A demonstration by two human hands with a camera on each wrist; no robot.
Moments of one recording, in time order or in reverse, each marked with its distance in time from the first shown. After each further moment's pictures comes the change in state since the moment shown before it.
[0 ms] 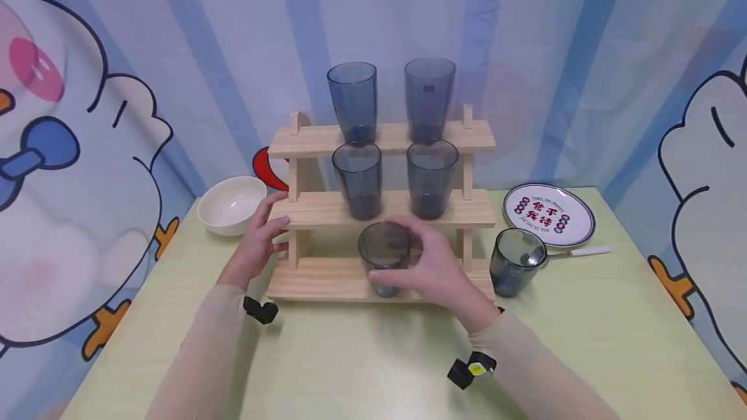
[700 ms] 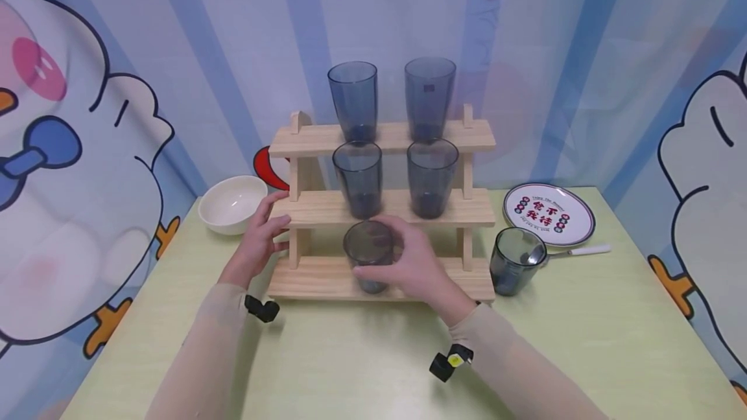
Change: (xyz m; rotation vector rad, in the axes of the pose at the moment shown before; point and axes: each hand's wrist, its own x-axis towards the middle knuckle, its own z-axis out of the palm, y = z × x) left_hand 0.002 -0.002 0.000 0.005 0.016 -0.018; right_hand 0.016 0.007 0.025 0.059 -0.012 -0.005
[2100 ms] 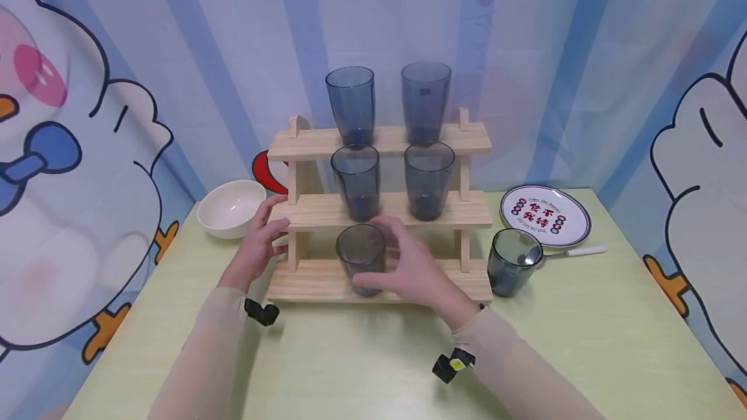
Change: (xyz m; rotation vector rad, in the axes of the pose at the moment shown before) left_hand -0.001 0.003 0.002 0.006 0.015 -0.003; right_hand -0.006 -0.002 -0.004 -0.146 -0.063 -0.015
